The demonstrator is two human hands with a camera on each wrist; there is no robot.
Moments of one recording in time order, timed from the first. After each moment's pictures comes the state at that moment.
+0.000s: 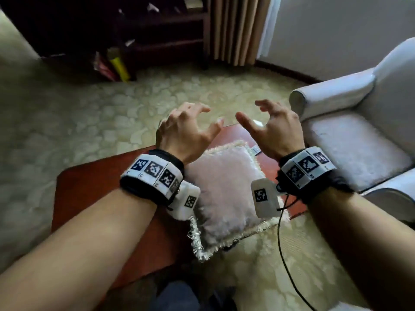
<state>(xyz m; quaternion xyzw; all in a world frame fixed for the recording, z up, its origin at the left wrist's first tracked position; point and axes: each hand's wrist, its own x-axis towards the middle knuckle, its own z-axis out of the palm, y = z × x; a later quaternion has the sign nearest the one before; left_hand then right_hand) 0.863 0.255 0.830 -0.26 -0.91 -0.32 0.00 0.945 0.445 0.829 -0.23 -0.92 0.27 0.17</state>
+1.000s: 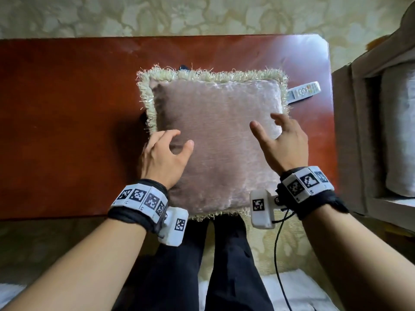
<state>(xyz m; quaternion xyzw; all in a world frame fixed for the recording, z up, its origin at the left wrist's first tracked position) 0.858 0.310 0.489 0.12 -0.92 -0.32 -0.20 0.871 0.569 0.491 -0.26 -0.91 0.31 -0.07</state>
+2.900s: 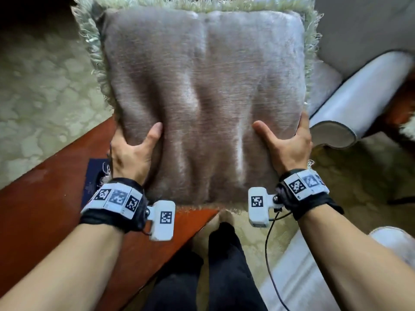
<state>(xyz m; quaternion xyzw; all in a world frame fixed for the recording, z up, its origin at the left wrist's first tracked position) 0.834 0.481 0.638 -0.09 -0.85 -0.49 -0.16 1.042 0.692 0.642 -0.54 -0.69 0.39 0.29</state>
